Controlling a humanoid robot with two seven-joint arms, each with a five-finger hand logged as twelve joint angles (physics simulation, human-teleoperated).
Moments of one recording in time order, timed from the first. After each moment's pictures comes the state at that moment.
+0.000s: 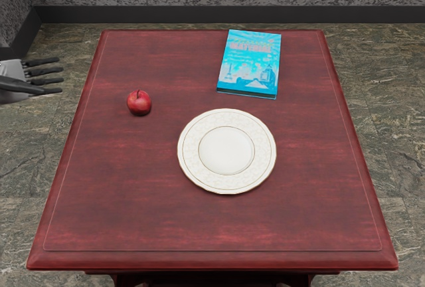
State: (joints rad) left arm -0.80 0.80 -0.73 -0.77 -0.08 -0.61 0.54; right arm -0.03 0.00 0.56 0.19 -0.21 -0.33 -0.25
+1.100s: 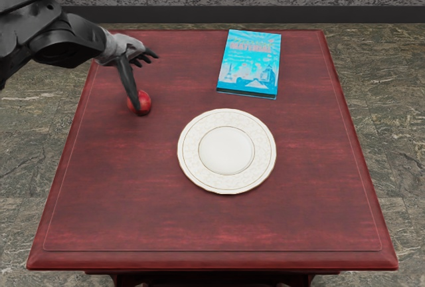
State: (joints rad) left arm -1.40 0.37 -0.13 -0.90 0.60 -0.38 0.61; right arm -0.03 0.00 0.56 0.19 -0.21 -0.33 -0.25
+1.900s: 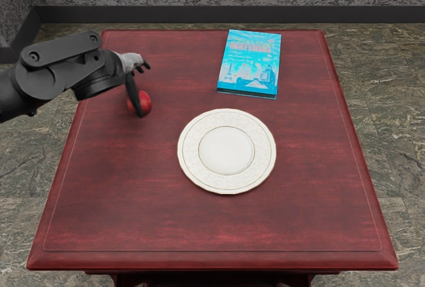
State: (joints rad) left arm -1.34 0.25 0.03 -0.87 0.72 -0.06 0.61; right arm -0.03 0.00 0.56 0.19 -0.21 -0.33 -0.25
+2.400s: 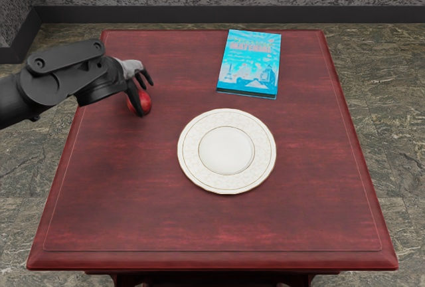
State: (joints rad) left arm -1.33 0.24 0.05 -0.86 0.73 -0.05 0.61; right arm -0.03 0.00 0.56 0.19 -0.21 -0.33 -0.25
